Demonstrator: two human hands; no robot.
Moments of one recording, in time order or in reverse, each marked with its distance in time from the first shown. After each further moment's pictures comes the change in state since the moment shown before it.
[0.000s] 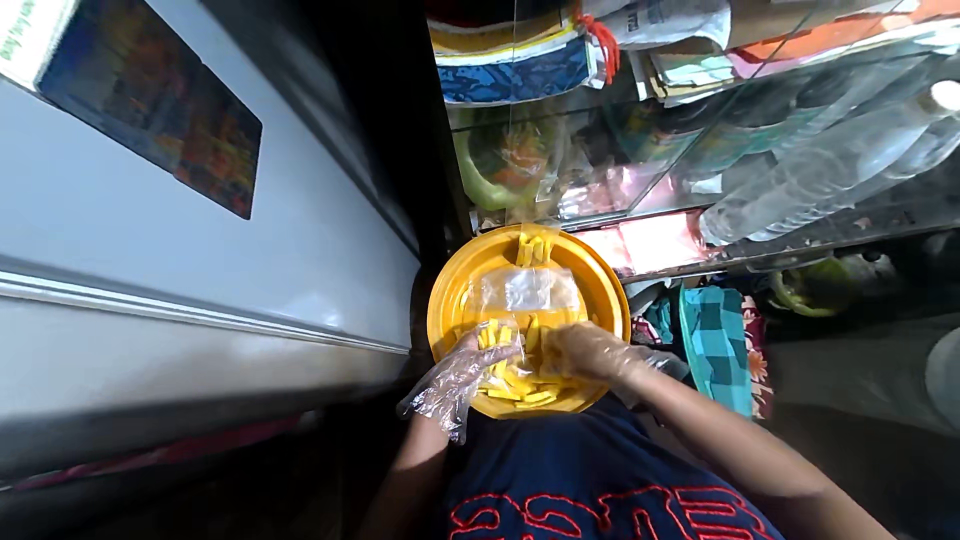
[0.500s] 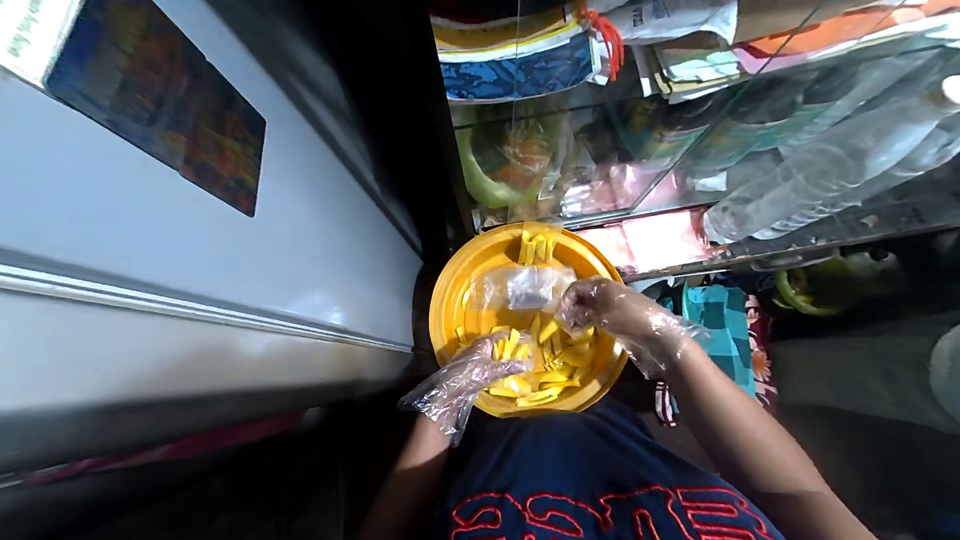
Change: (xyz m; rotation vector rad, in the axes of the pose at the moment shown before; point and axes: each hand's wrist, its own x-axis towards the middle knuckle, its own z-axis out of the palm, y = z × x) left_hand 0.007 -0.001 -0.006 0.327 -0.220 -0.004; right_hand -0.014 0.029 -0.033 0.722 0.244 -0.255
